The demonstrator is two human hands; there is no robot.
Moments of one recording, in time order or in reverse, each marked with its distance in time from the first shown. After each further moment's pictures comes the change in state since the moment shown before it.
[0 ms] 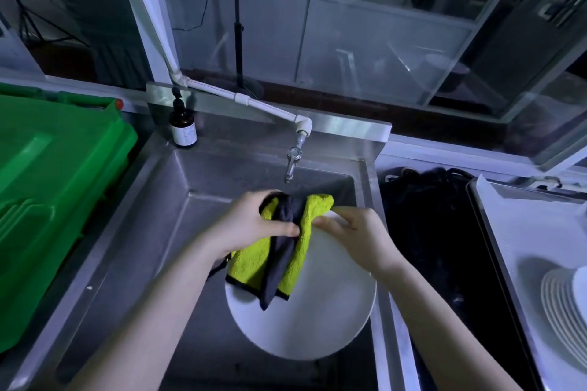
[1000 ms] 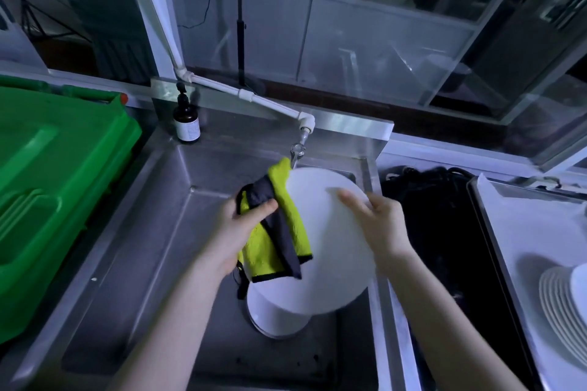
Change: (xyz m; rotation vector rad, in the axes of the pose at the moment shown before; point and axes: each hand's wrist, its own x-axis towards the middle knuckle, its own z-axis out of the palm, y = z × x) left_hand -0.021 -0.023 0.020 -0.641 0.382 -0.164; right_hand 0.003 0.005 -0.003 0.249 0.305 0.242
